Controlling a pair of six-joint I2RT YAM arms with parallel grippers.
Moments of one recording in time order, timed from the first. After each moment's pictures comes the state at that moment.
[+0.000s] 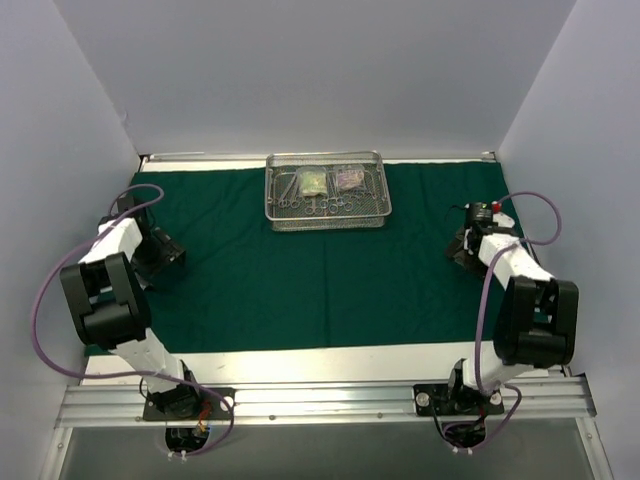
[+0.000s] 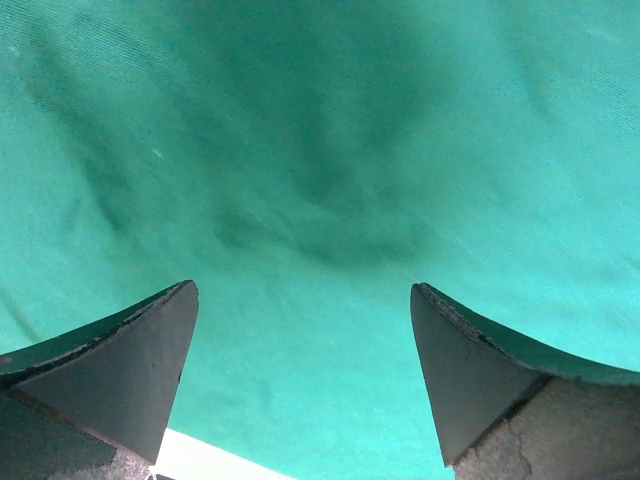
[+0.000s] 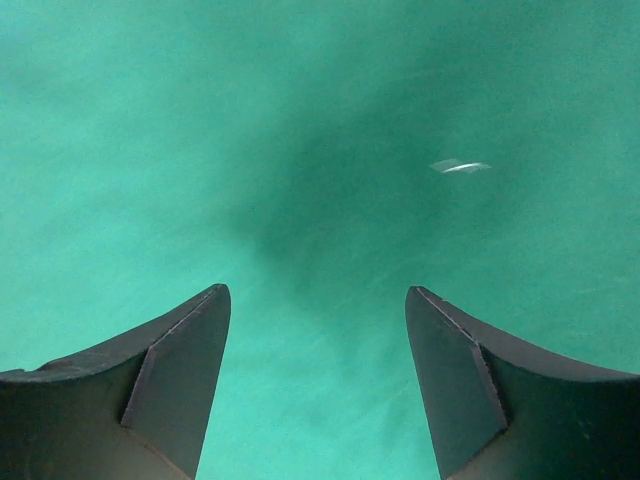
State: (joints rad) left arm 0.31 1.77 1.20 -0.82 -0.09 -0.58; right arm -0.16 1.56 0.90 -0.49 0.29 0.55
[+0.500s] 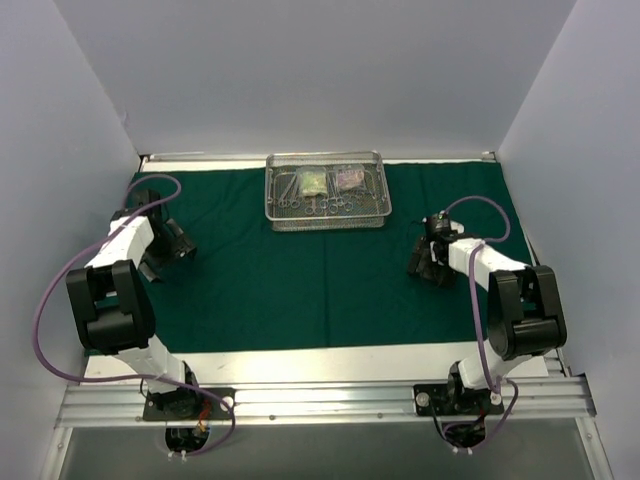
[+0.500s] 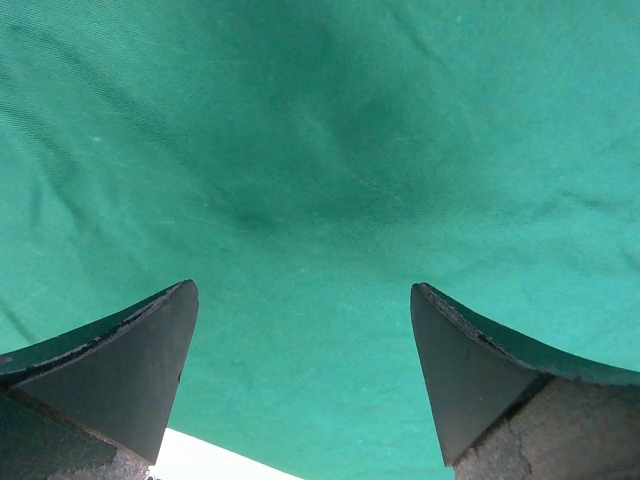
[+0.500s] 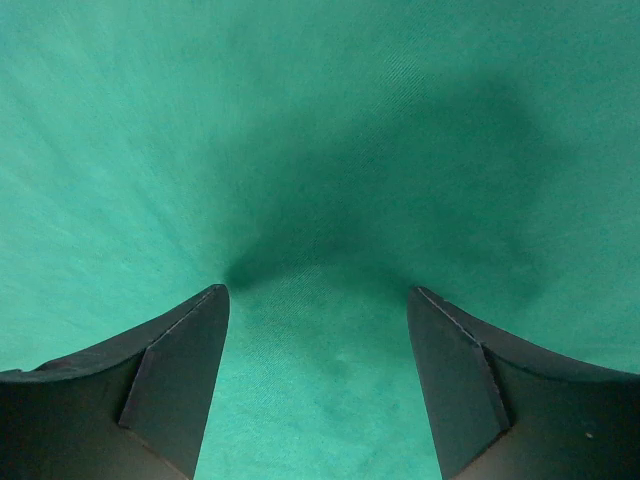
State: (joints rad) left arm 0.19 1.68 1.21 -0.82 -0.12 -0.55; right arm 0.11 1.56 0.84 -0.45 0.16 0.52
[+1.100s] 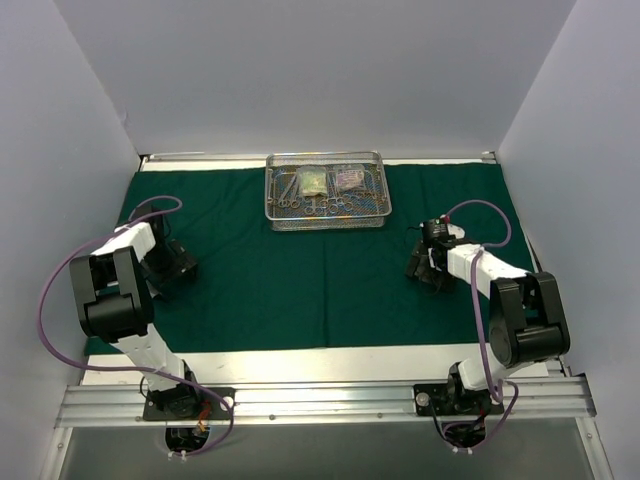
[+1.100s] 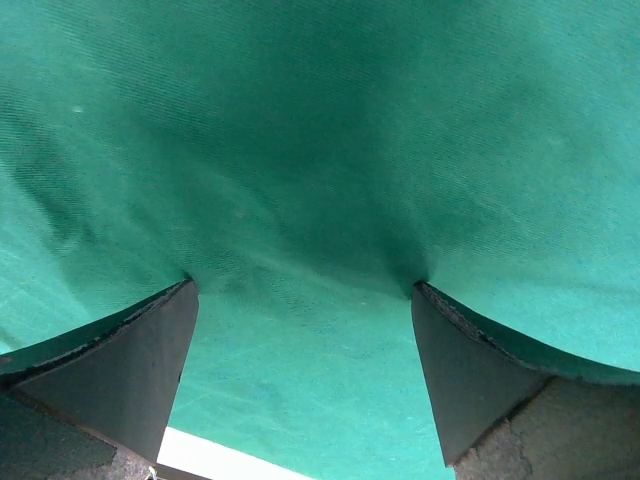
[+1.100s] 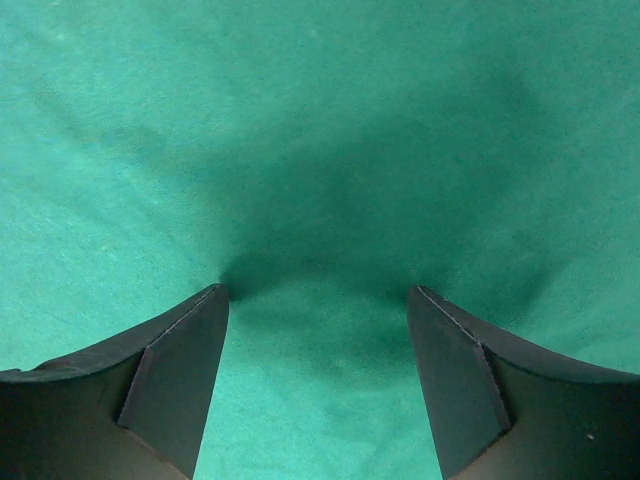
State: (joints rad) left arm 0.22 1.78 1.12 -0.80 -0.12 -0.54; right arm 0.15 1.55 0.78 -0.44 0.20 0.57
